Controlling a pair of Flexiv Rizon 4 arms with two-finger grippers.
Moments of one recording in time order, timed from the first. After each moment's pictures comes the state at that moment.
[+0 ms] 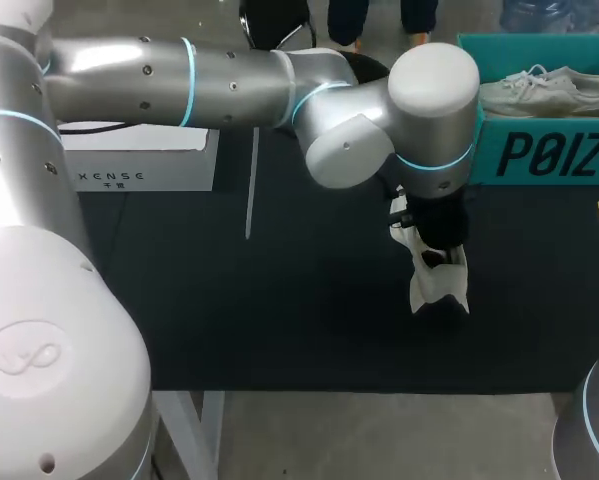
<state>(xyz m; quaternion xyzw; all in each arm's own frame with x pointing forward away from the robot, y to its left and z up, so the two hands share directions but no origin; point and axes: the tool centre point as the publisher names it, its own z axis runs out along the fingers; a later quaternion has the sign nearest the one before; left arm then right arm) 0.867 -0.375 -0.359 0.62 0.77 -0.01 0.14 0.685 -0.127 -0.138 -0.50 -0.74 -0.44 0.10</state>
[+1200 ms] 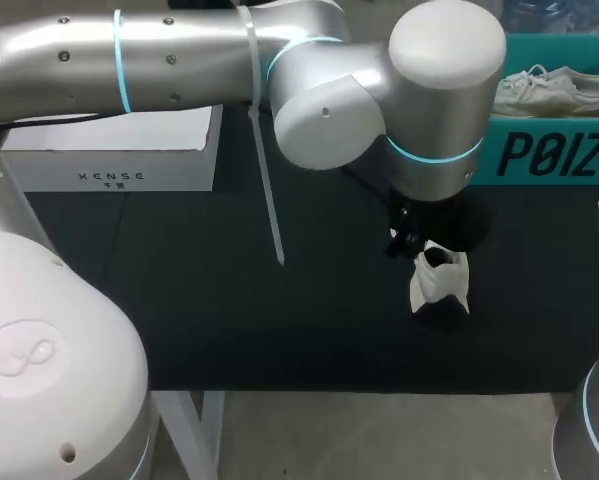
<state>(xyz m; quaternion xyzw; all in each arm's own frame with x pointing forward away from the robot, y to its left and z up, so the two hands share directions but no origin) 0.749 -0.313 -0.263 0.32 0.94 -0.01 0.10 0.685 -0.128 -0.138 -0.50 -0.74 -0.44 0.10</state>
